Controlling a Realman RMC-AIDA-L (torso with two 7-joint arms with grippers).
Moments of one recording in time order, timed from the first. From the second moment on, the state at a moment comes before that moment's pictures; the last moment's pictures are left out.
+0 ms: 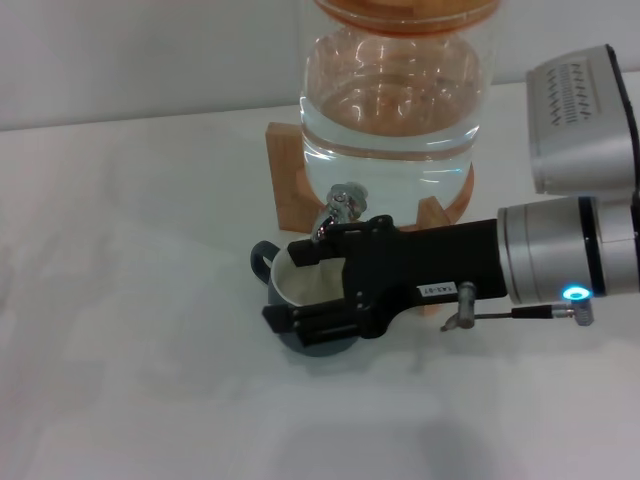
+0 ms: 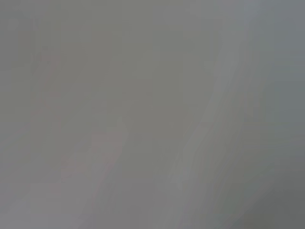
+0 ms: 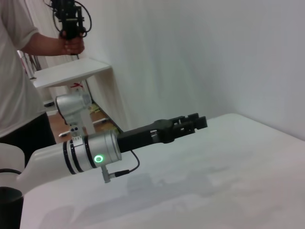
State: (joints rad) left arm -0.45 -2.08 2.84 -0.24 -1.18 1.36 -0.75; right arm 0.16 2.01 -1.64 -1.55 1.48 1.16 -1.12
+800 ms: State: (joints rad) left arm -0.45 -2.08 2.84 -0.24 -1.18 1.35 -0.75; right arm 0.13 2.01 -1.52 -1.53 1.49 1.24 -1.13
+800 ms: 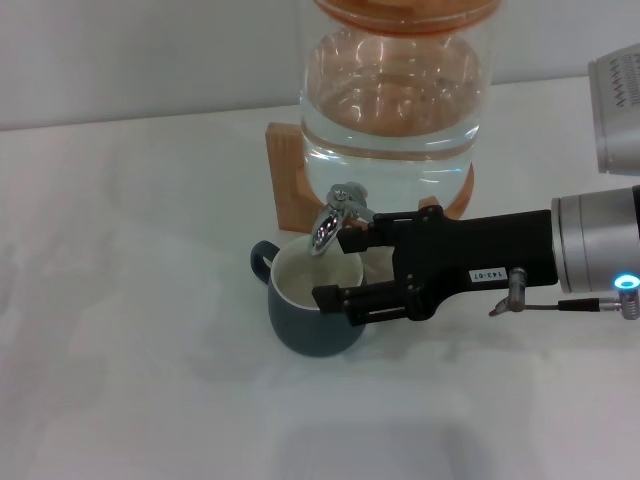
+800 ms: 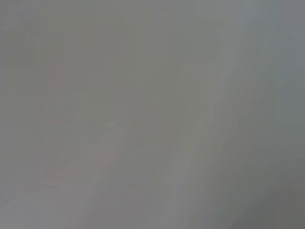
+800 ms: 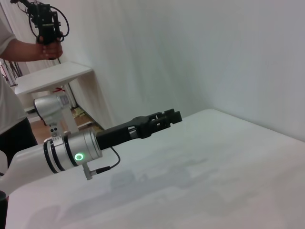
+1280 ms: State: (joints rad) left arm -0.44 -2.07 2.83 -0.25 -1.19 1.39 -0.75; right arm 0.09 2.01 -1.30 -1.49 1.66 1.49 -1.26
